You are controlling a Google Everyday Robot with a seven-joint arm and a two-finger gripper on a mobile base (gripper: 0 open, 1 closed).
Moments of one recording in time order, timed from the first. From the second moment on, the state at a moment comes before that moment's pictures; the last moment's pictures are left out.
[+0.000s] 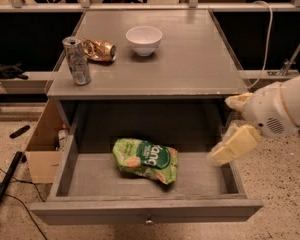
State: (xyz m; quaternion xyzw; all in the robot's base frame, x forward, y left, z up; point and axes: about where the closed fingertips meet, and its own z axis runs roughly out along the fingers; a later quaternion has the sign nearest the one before) arm 0.442 -0.157 0.860 -0.49 0.80 0.18 0.30
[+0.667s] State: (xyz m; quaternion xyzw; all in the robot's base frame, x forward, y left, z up) arm 0.447 -0.081 0.807 -0.50 0.79 0.22 0.28
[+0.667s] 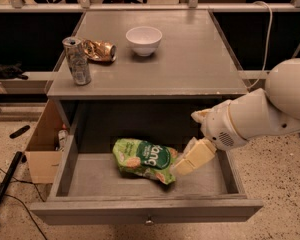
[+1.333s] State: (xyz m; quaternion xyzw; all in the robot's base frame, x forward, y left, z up) arm 0.450 -0.059 0.774 -0.46 0.81 0.23 0.28
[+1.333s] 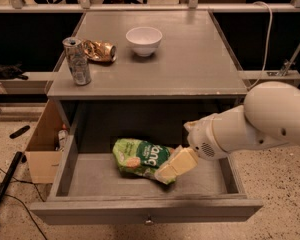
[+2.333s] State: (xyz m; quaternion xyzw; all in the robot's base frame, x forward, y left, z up) arm 0.463 -0.009 0.676 -0.44 0.83 0.23 0.25
